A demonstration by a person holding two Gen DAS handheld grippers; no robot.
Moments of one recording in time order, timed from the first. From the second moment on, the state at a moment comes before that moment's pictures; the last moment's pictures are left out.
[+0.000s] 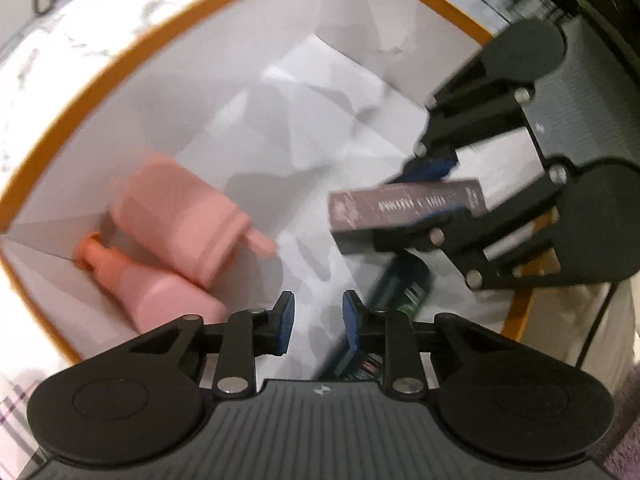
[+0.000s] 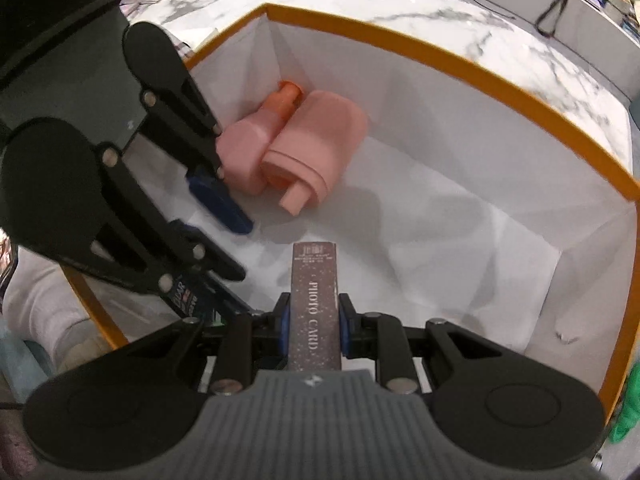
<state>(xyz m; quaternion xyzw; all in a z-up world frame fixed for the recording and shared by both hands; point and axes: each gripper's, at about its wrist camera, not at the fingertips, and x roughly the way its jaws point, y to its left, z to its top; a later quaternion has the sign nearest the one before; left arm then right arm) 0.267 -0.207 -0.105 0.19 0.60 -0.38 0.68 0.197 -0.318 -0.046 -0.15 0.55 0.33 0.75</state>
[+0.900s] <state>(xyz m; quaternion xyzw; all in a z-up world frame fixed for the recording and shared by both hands) 0.253 -0.181 -0.072 0.18 0.51 -0.31 0.78 0.224 -0.266 -0.055 -0.25 0.52 0.46 0.67</state>
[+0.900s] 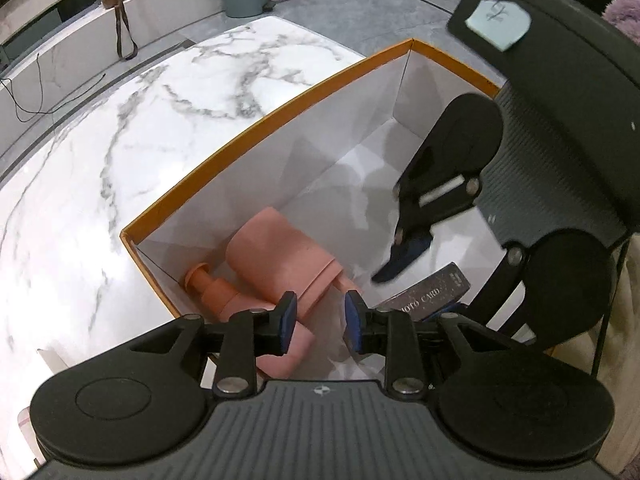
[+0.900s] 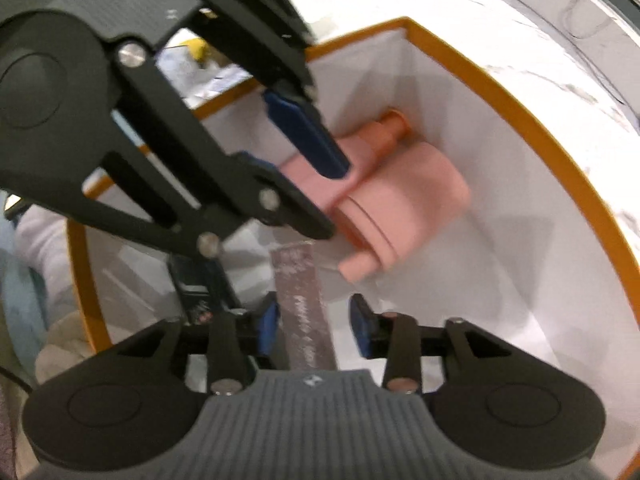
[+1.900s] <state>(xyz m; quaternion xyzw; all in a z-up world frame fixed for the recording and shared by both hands) 0.252 -0.182 -0.064 0.18 0.50 -0.31 0.79 0.245 -0.253 -0.035 -0.32 0.50 0.46 0.66</state>
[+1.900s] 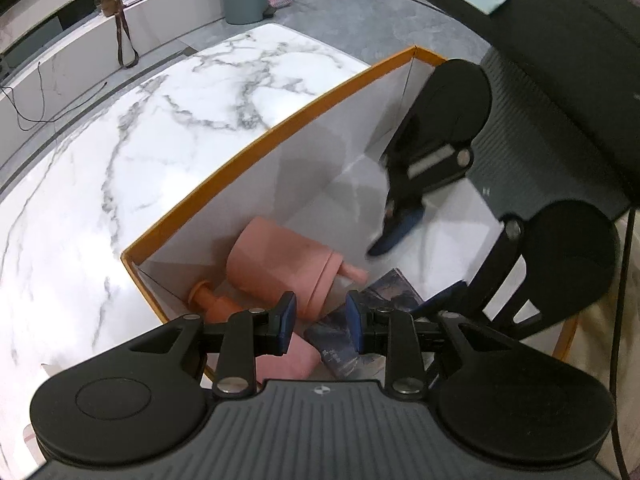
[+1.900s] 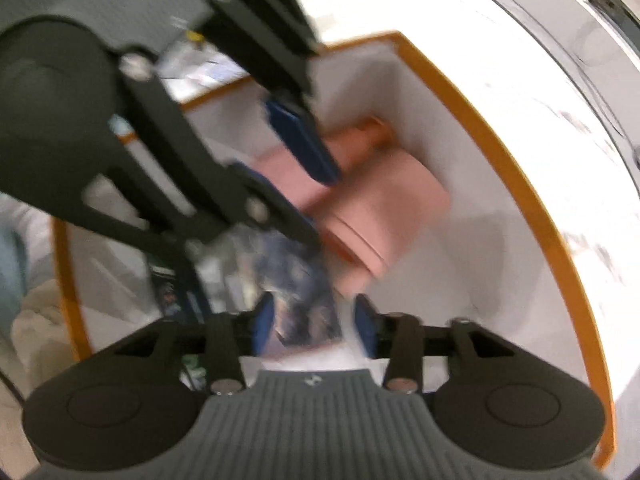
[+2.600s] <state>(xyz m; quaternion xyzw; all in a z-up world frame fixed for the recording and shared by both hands) 0.256 -0.180 -0.060 0.19 0.49 -0.30 0.80 0.247 -0.257 -0.061 -0.28 0.51 0.48 0.66</state>
